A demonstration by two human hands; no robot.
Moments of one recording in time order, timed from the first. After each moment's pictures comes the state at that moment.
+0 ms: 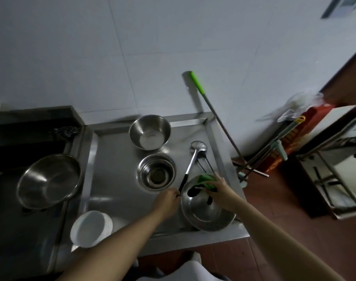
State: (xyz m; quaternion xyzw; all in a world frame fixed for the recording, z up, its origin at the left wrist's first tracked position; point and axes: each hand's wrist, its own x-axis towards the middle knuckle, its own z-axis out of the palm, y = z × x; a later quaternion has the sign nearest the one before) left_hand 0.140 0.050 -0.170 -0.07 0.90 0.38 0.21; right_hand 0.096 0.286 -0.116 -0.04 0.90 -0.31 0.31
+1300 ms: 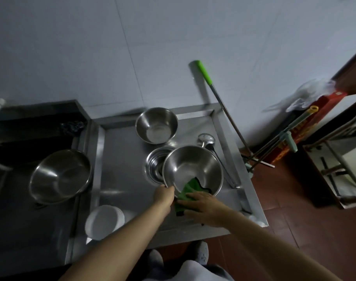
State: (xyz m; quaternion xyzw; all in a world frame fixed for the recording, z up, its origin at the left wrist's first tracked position) left_hand 0.143 0.029 -0.139 -0.43 0.68 0.57 0.17; right_hand 0.153 0.212 -0.102 -0.28 0.87 -0.19 0.37
